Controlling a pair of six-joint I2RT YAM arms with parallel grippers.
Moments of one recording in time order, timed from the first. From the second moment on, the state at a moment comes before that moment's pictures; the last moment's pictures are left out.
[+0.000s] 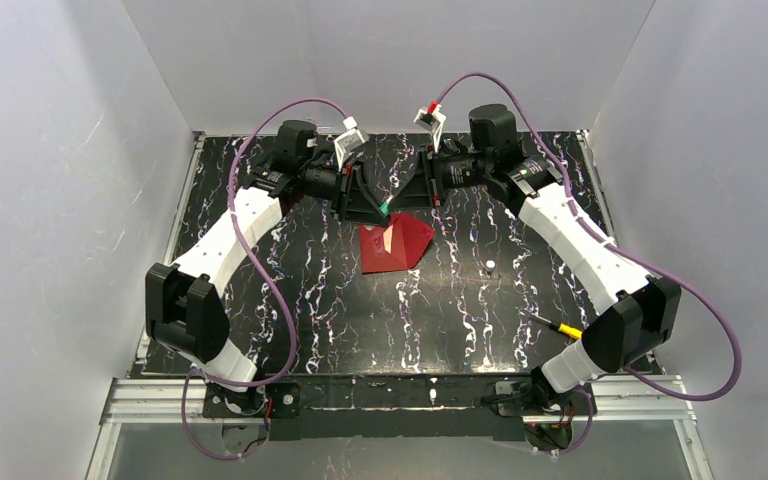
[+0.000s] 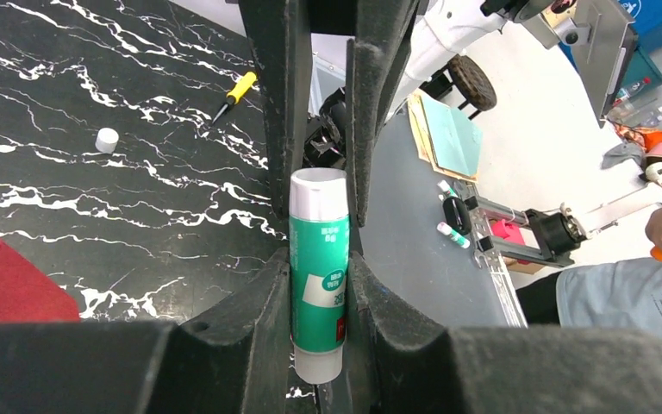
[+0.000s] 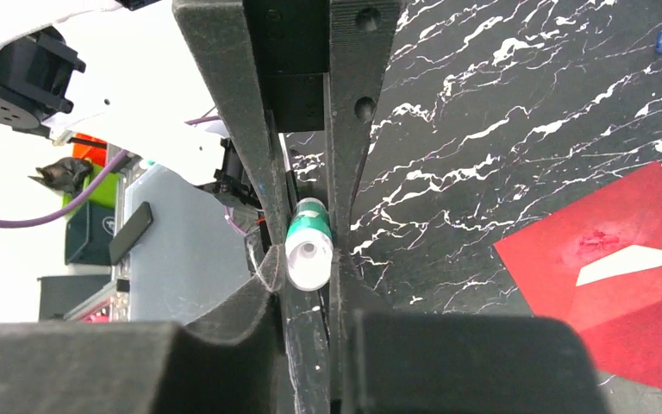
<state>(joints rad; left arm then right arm) -0.39 1.58 1.40 -0.38 1.41 -0.06 0.54 1.51 1.54 -0.48 -0.96 0.23</state>
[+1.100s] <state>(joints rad) -0.39 1.55 1.42 -0.61 1.11 0.24 0.52 1.58 1.45 -0.24 -0.78 0.54</state>
